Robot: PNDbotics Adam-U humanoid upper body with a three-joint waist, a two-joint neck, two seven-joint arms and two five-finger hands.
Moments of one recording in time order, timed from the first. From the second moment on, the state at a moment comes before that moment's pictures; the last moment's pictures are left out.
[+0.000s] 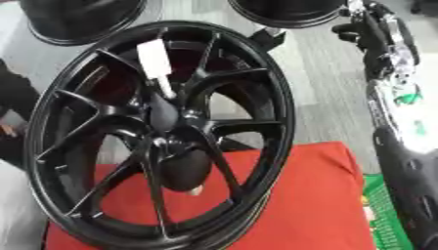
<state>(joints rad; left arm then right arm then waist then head) -1.27 0.78 -0.62 -1.95 0.05 0.63 -0.60 -0.40 -0.50 -0.22 -1.69 -0.25 0.26 -0.20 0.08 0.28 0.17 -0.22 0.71</state>
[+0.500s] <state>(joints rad) -1.32 0.72 -0.65 -1.95 0.03 0.63 -0.61 -0.40 -0.50 -0.22 -1.69 -0.25 0.26 -0.20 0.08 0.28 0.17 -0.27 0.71</state>
